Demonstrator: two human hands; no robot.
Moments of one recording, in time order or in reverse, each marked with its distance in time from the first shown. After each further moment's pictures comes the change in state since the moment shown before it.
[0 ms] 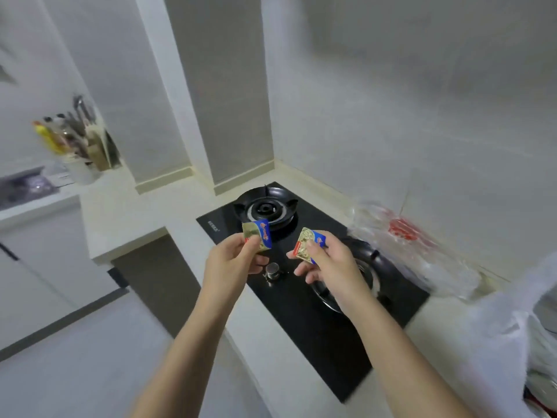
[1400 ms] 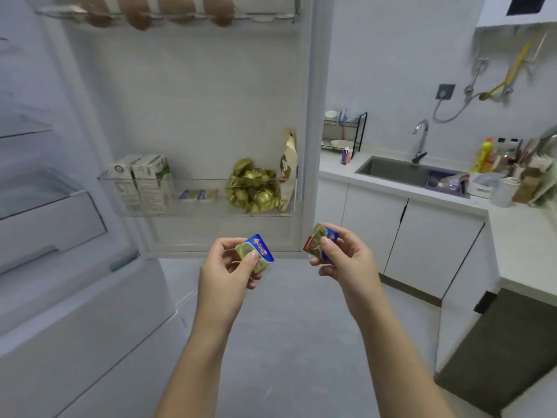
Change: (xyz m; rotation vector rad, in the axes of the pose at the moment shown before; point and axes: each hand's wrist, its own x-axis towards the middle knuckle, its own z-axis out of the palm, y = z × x) left_hand -0.460 -0.033 -0.543 0.016 1.394 0.044; right_hand -0.336 0.012 0.618 0.117 -1.089 0.027
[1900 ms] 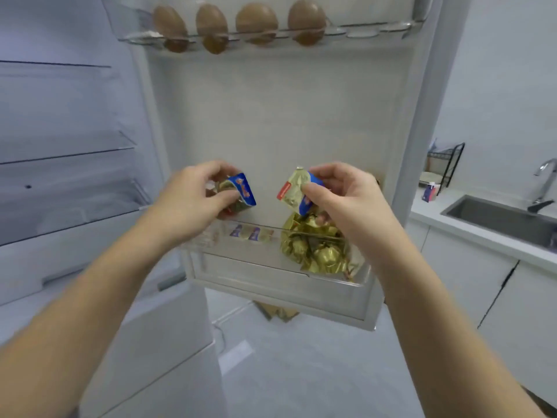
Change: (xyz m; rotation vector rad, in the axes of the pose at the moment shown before) left_hand 0.167 0.107 -0.078 0.643 -0.025 0.304; right_hand 0.147 -0.081 0.117 -0.266 -0.438 -0.303
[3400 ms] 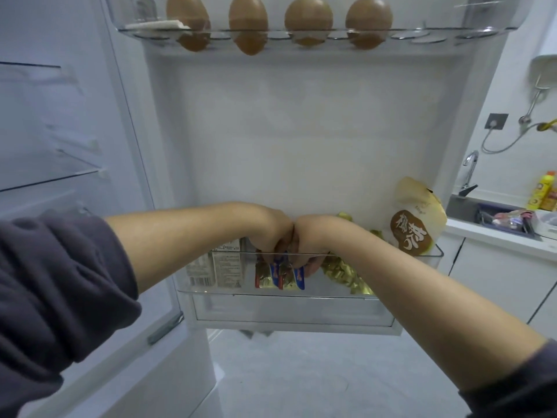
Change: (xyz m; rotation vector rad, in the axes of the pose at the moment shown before) left_hand 0.125 -0.061 0.058 0.970 -1.085 0.440; right_hand 0.107 0.050 0.102 -0.903 -0.519 0.685
